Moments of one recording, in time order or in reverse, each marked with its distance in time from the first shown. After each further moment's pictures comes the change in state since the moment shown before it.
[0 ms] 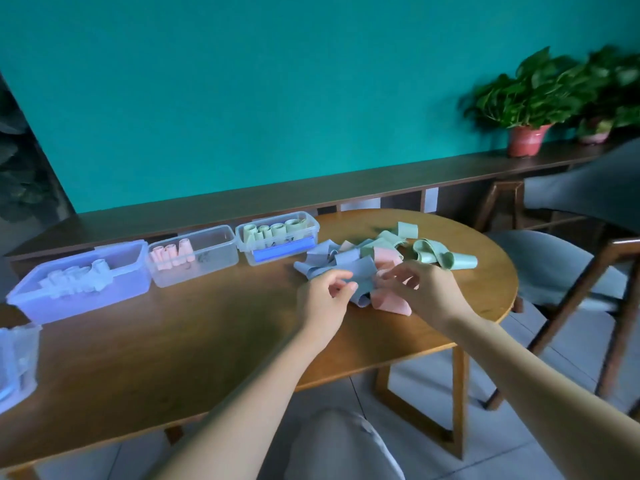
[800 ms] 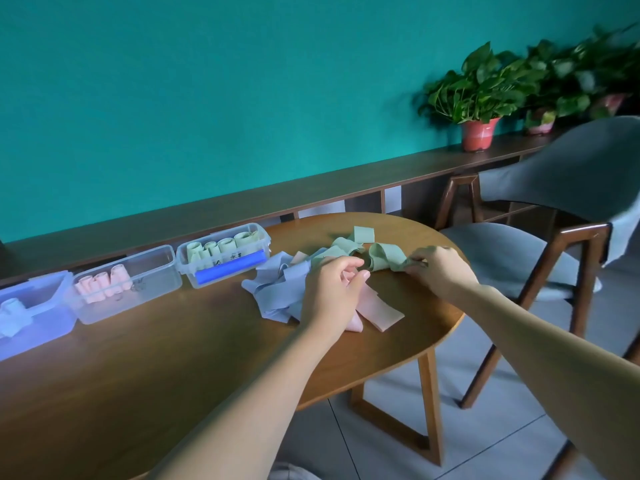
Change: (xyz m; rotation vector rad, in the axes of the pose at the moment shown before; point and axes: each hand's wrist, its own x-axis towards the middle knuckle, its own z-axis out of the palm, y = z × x) left_hand 0.031 0.059 0.090 0.025 -0.031 0.150; right_hand 0.068 0.132 -0.052 -0.293 -0.011 0.159
